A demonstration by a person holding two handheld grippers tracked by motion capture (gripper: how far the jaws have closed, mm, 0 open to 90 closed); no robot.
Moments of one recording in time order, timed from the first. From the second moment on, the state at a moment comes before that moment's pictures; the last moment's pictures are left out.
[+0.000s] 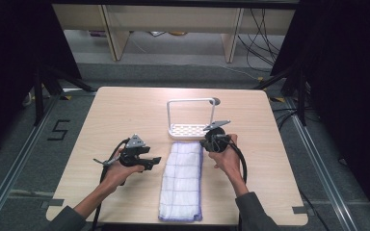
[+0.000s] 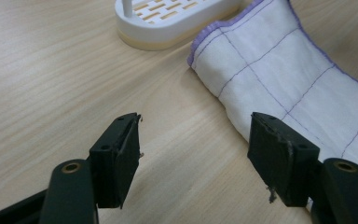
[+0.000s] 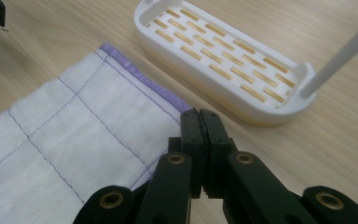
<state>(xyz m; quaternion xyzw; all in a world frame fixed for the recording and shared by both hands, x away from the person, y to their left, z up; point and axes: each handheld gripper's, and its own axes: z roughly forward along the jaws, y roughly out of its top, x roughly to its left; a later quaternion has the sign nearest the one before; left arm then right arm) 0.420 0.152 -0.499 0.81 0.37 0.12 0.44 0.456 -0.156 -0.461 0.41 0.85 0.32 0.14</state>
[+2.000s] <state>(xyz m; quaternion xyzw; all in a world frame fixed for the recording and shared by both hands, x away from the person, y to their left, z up) 0.462 0.076 -0.494 0.82 0.36 0.10 0.44 0.456 -0.184 -0.481 0.46 0.84 0.26 0.15</state>
